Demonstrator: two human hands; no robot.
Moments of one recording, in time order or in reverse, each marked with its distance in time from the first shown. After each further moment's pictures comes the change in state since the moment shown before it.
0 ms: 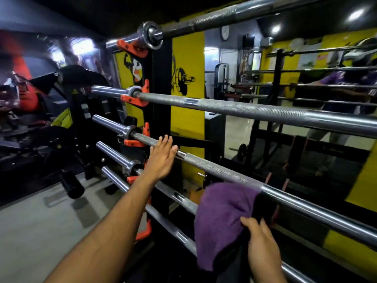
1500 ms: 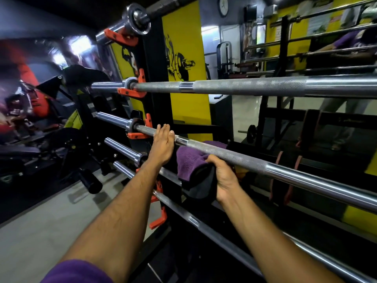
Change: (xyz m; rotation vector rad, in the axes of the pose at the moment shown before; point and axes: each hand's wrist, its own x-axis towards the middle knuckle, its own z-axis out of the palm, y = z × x) left_hand 0.013 -0.012 0.001 -0.061 0.038 -0.062; right_hand 0.088 0.013 0.095 0.519 -0.378 0.397
